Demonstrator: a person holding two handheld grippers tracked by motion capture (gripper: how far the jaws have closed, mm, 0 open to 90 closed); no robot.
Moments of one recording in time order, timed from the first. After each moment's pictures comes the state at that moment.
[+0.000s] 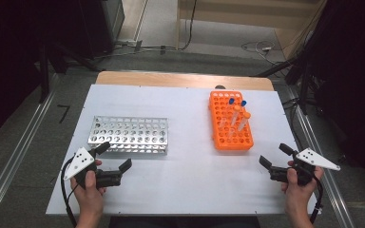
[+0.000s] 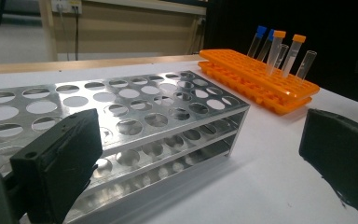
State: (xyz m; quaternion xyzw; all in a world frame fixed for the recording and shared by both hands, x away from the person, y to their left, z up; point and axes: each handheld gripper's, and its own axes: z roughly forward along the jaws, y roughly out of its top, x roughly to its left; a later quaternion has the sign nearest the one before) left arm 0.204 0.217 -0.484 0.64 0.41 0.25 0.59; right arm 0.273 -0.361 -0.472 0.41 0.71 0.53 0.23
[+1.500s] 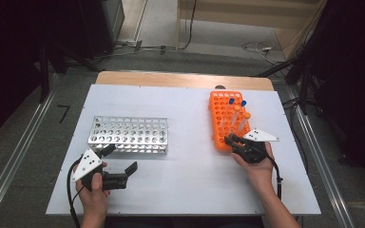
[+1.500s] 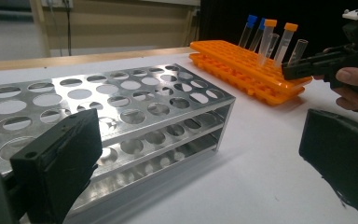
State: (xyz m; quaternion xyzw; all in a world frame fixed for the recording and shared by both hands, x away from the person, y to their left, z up) left arm 0.202 0.201 -0.483 0.66 0.41 0.25 0.58; right arm 0.334 -0.250 -0.485 0.37 0.78 0.46 0.21
